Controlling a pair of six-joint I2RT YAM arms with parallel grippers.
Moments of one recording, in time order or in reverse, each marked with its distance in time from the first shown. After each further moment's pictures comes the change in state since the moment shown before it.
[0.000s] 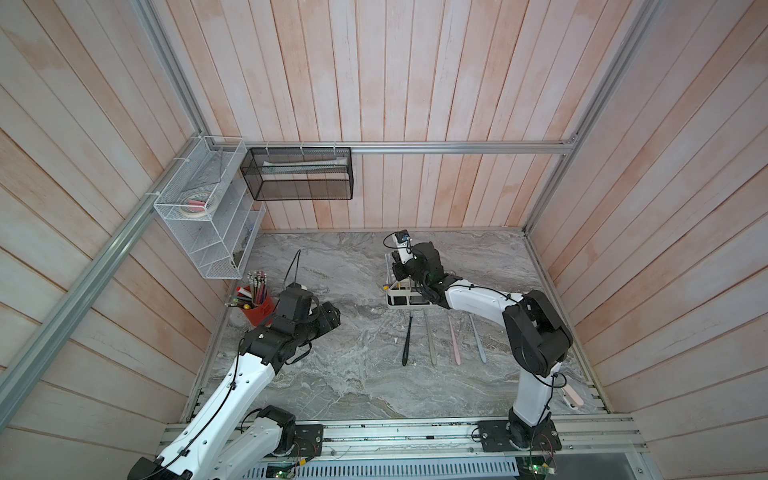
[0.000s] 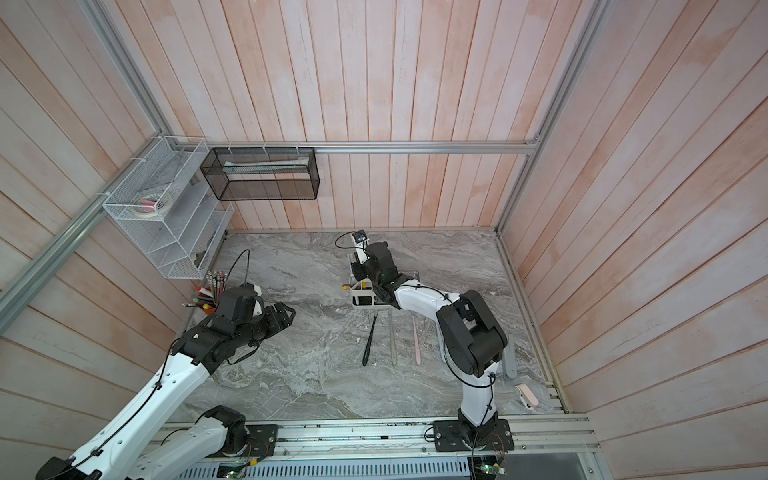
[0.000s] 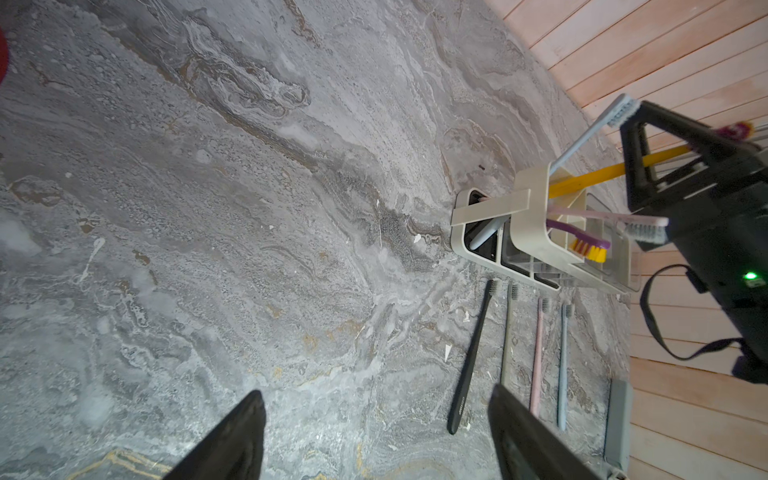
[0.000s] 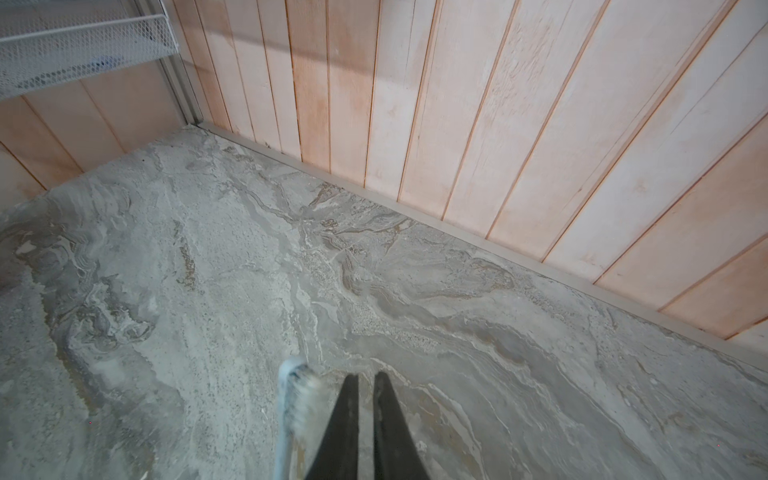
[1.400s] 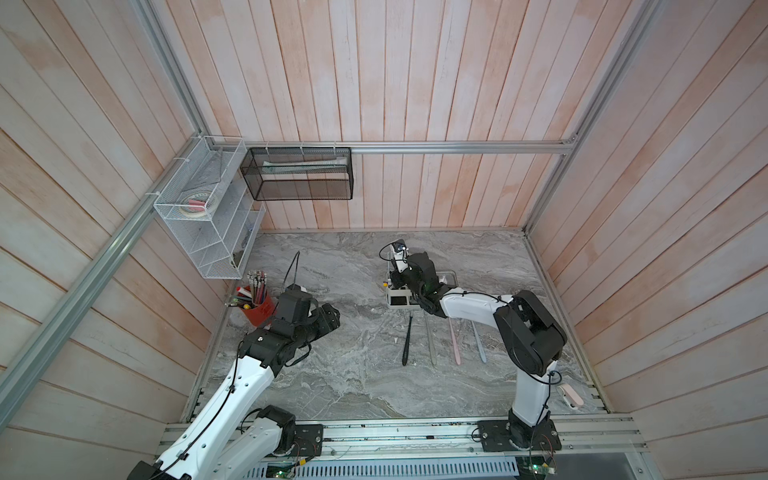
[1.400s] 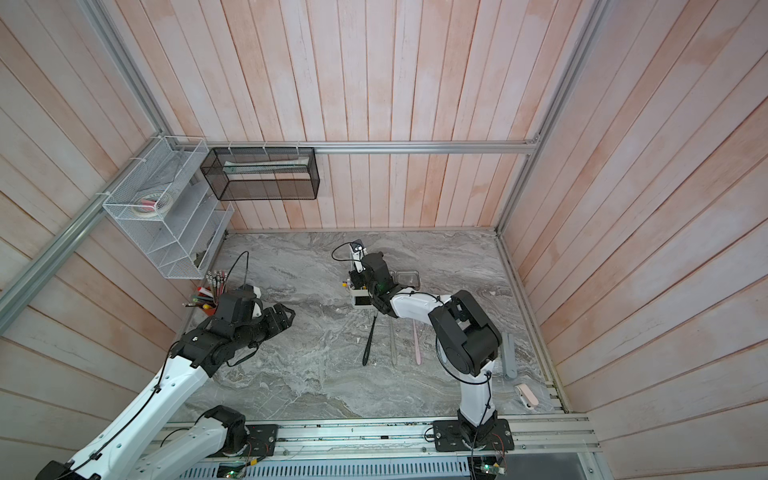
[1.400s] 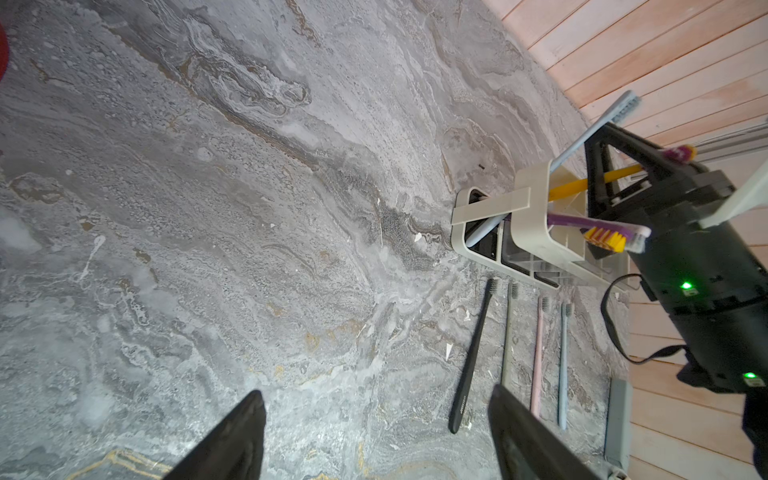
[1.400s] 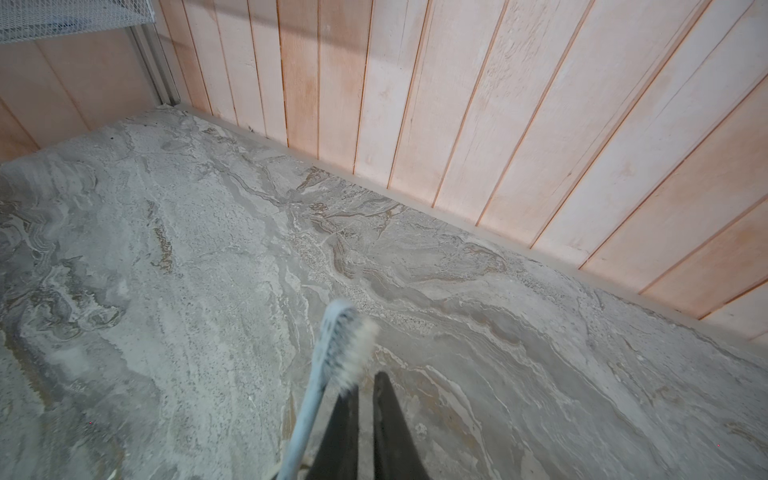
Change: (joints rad) left arm 0.000 -0.020 -0.021 0.008 0.000 0.000; right arm 0.037 0.019 -0.075 0.109 0.100 -0.021
